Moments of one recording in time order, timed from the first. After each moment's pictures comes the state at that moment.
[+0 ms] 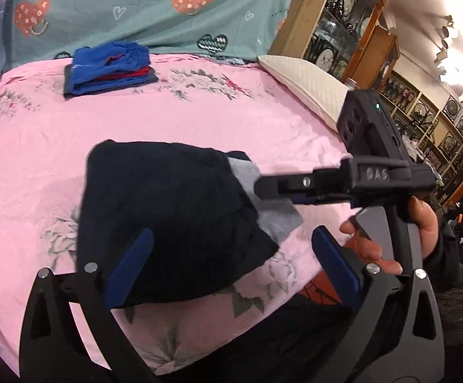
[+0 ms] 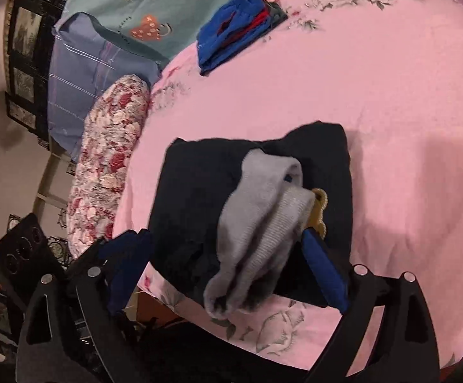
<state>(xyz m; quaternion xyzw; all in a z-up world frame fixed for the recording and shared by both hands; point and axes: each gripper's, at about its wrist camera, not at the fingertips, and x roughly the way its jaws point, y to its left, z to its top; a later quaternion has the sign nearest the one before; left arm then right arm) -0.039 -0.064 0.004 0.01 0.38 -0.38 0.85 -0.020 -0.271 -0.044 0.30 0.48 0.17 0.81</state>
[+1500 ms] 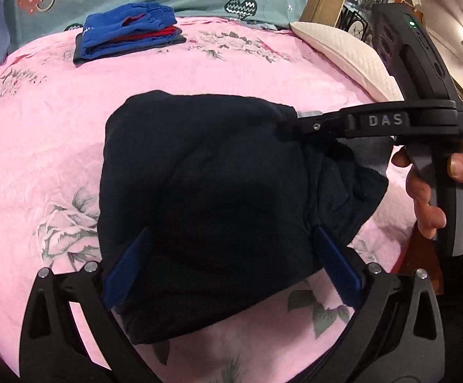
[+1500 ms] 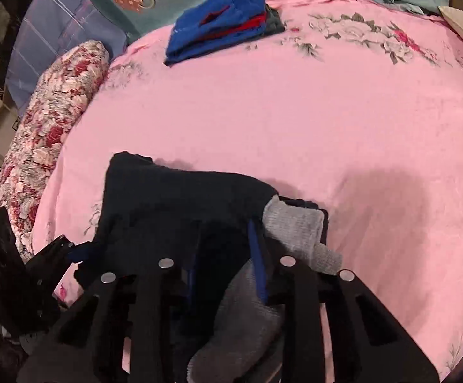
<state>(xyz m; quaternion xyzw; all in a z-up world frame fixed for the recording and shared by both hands) 0.017 -0.079 -0.059 0.05 0.43 -0.33 0.84 0.044 -0.259 -0.042 0.15 0.47 0.13 0.86</state>
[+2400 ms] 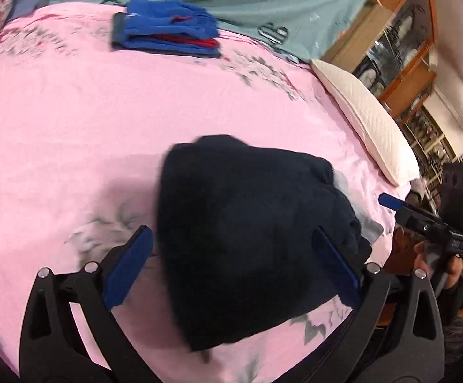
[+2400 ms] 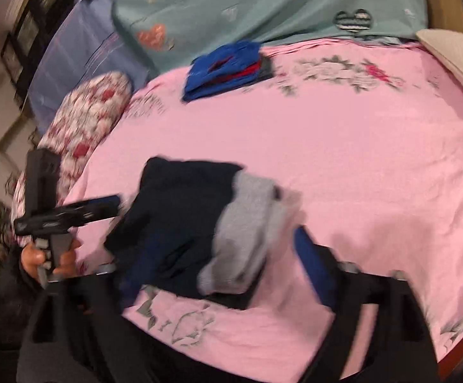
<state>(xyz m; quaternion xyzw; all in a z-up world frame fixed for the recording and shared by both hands) 0.066 -0.020 -0.044 -0.09 0.46 -0.32 0.82 -0.043 -0.310 -0.014 0.15 0.41 0.12 0.89</state>
